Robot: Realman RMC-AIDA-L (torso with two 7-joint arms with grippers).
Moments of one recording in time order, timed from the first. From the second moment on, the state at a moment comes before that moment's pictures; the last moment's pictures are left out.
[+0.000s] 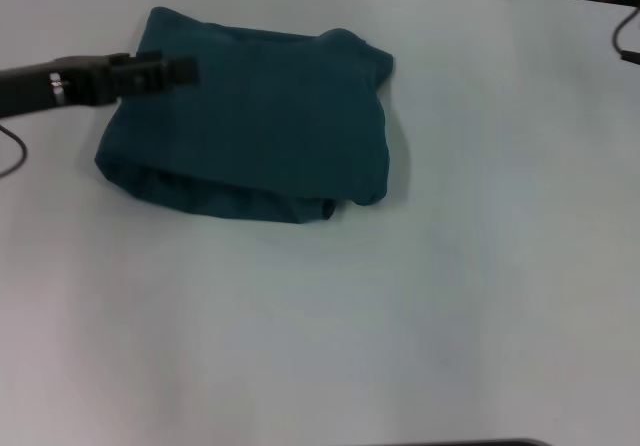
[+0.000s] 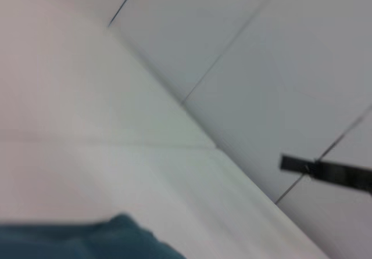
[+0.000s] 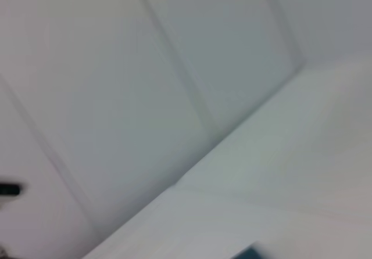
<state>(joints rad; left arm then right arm) -0.53 -2.08 -2.60 -0.84 -1.08 1.66 -1.94 0.62 2.05 -0.68 -0.74 -1.88 -1.45 1.84</state>
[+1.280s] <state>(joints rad) -0.29 -2.09 -2.60 -0.56 -1.11 1.88 -1.25 0.33 2.09 -0.66 -0.59 -1.94 -1.84 1.21</state>
